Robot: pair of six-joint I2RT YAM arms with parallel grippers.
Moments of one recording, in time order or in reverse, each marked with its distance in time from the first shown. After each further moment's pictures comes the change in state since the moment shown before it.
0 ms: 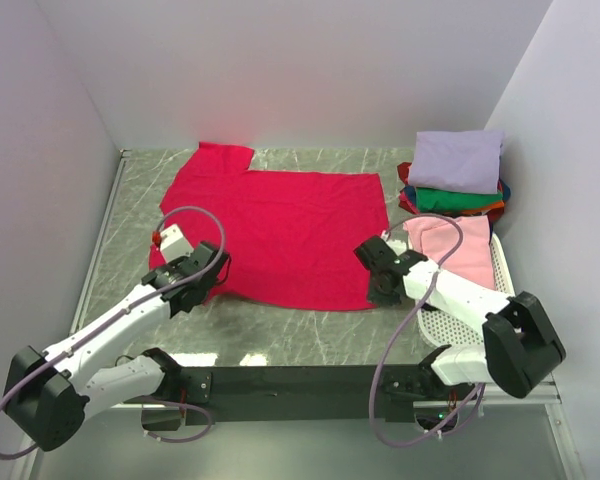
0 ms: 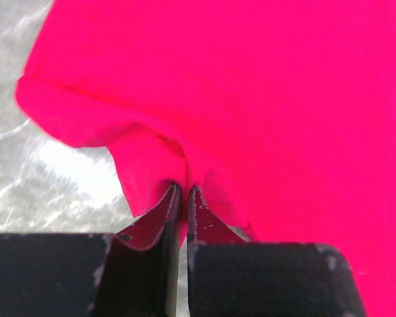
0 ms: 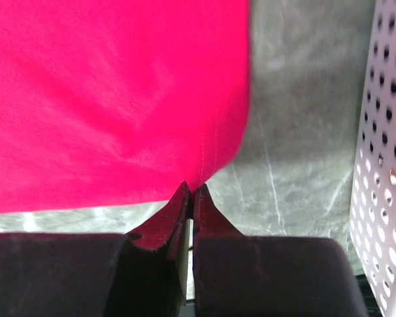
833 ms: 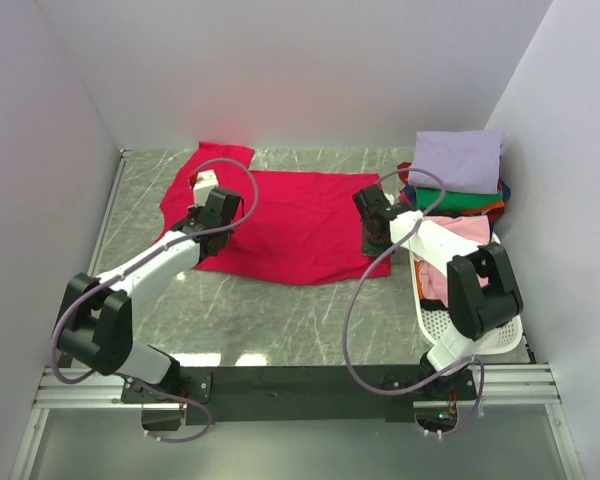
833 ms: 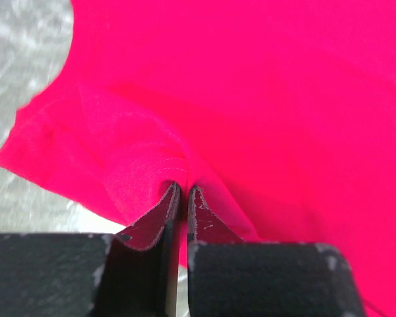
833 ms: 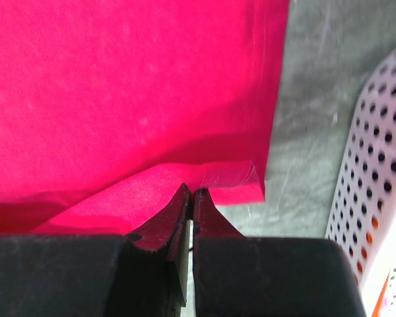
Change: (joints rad) left arm 0.152 0.434 0.285 0.435 0.052 0.570; right arm -0.177 0.351 0.412 0.039 -0.016 -0.309
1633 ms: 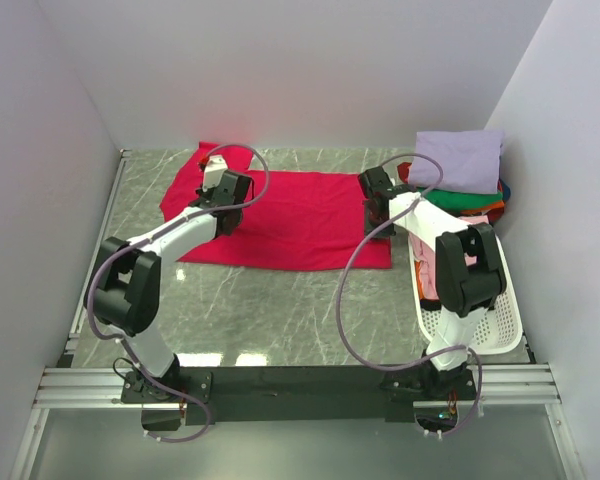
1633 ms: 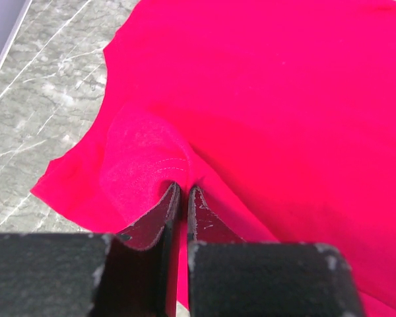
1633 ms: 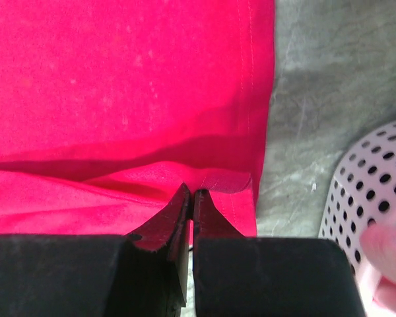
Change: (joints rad) left arm 0.036 0.262 0.216 0.027 -0.157 0.100; right arm -0.092 0.176 0.191 0.013 -0.025 -0.094
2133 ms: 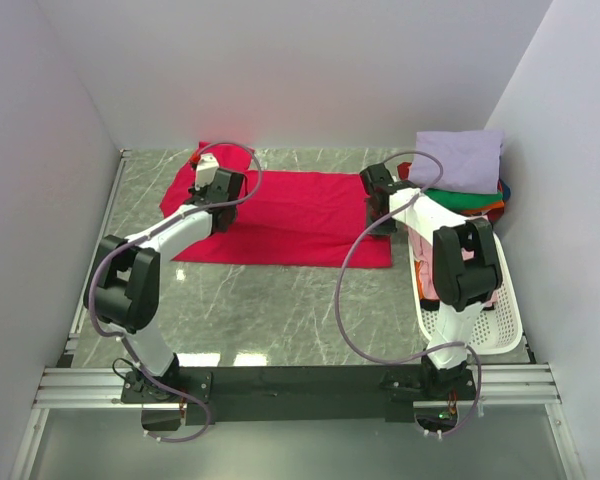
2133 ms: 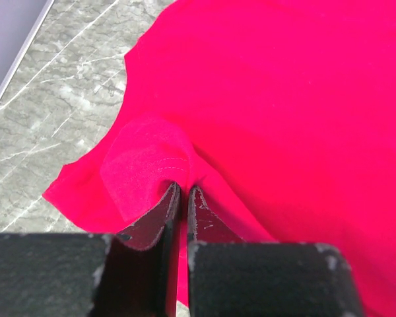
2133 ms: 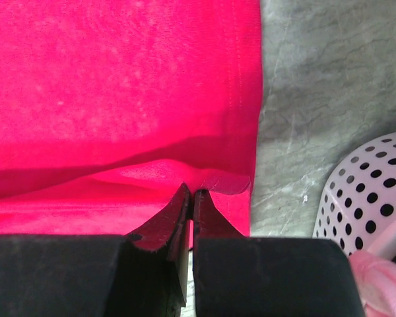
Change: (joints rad) left arm 0.045 0.019 0.003 0.014 -0.023 -0.010; right arm -0.024 0.056 0.056 -0.016 0.003 -0.016
